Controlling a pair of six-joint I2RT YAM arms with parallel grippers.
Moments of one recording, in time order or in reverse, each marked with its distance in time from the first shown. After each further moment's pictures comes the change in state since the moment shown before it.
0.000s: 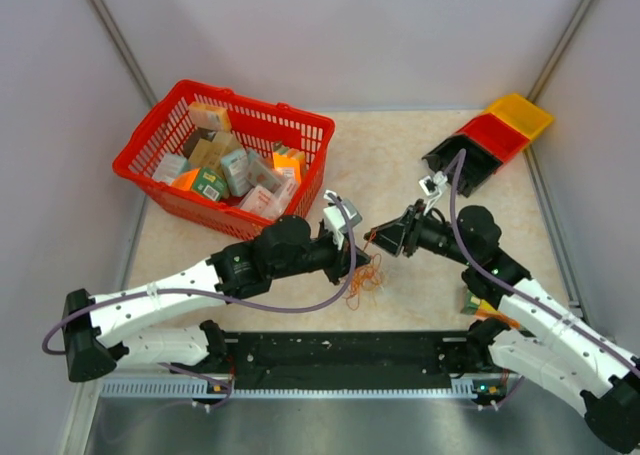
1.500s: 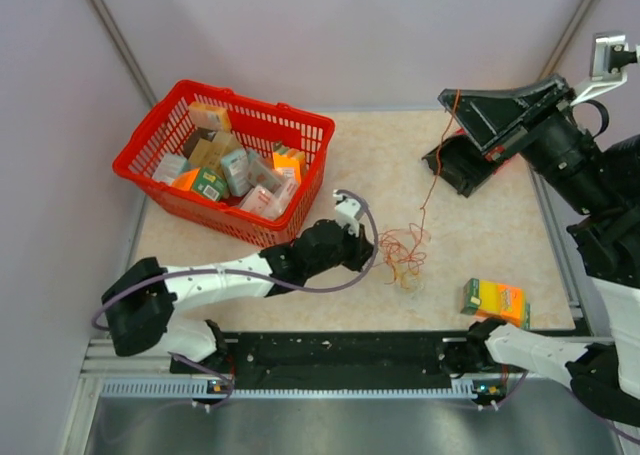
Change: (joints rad) left arm 0.052 0.344 -0.110 0.376 -0.164 -0.251; right arm 0.001 0.241 1.194 -0.417 0.188 0.016
